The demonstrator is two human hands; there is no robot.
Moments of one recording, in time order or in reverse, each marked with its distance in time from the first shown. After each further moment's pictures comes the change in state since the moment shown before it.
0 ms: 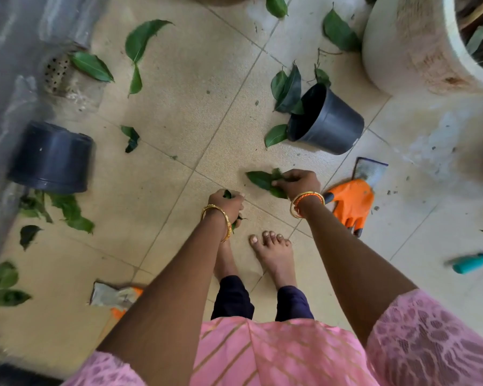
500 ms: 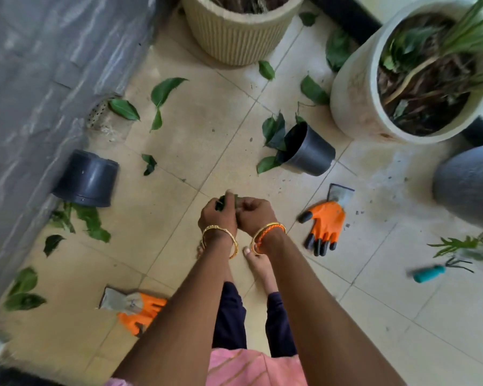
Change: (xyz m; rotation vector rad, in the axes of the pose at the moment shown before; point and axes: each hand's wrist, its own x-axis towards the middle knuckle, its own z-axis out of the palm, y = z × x) left_hand -0.088 0.029 -0.016 -0.034 0.360 0.245; right_hand -0.097 -0.063 0.022 0.292 -0.169 0.033
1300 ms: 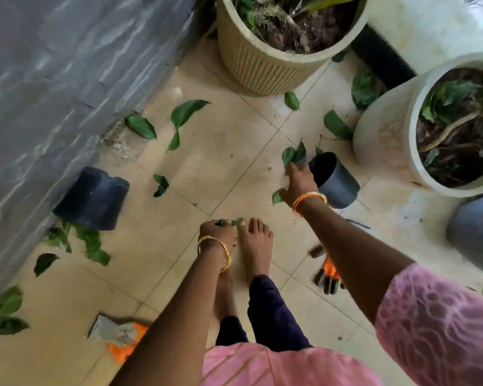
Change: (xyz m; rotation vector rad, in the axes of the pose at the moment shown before) left_hand 0.079 0.006 -0.010 -0.218 -0.180 -0.299; right_hand 0.132 -0.071 -0.048 -1.083 0.240 -0.295
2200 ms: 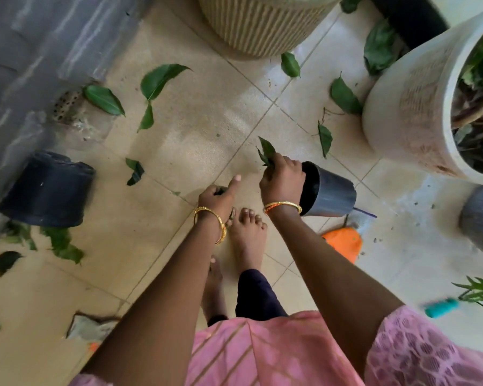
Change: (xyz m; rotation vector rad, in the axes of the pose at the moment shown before) left_hand 0.038 0.021 0.040 0.095 -0.094 0.142; right_hand 0.003 -0.007 0.061 0.215 0.460 -0.011
